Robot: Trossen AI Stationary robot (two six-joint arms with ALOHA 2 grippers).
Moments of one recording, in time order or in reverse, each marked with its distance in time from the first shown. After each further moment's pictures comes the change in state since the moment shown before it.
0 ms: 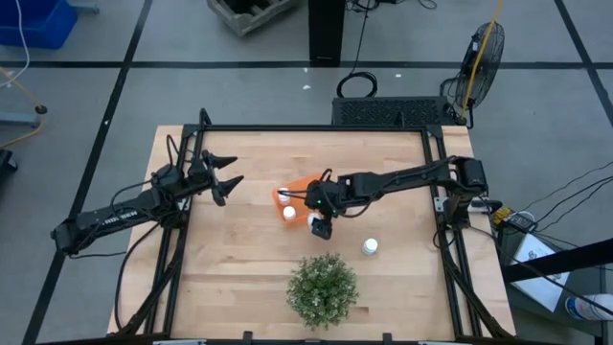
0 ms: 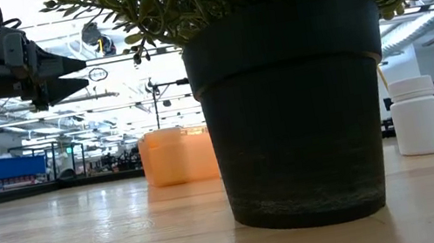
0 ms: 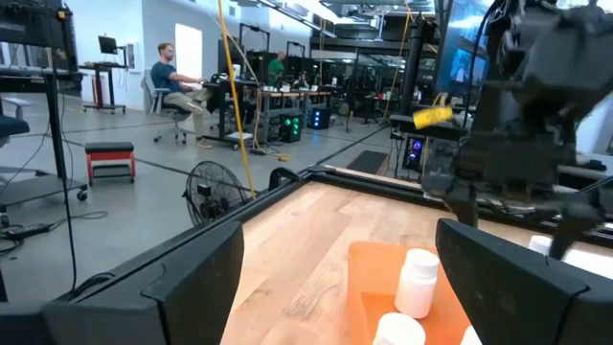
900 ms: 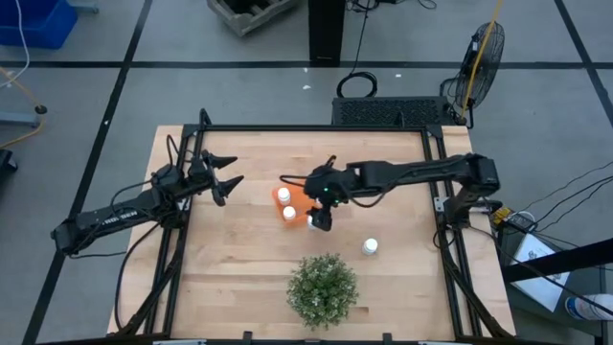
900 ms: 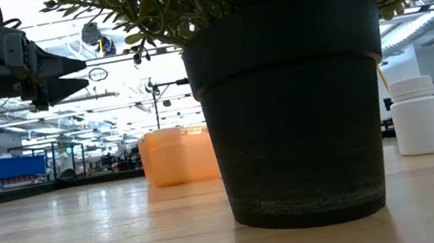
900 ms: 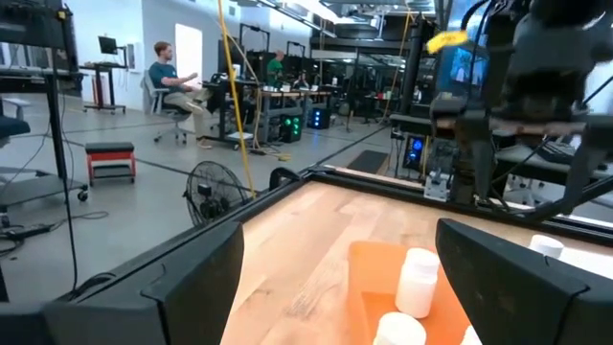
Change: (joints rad) left arm 0.000 0.000 0.000 0.000 0.000 0.002; right arm -0.005 -0.099 0.118 -0.055 0.053 -0.090
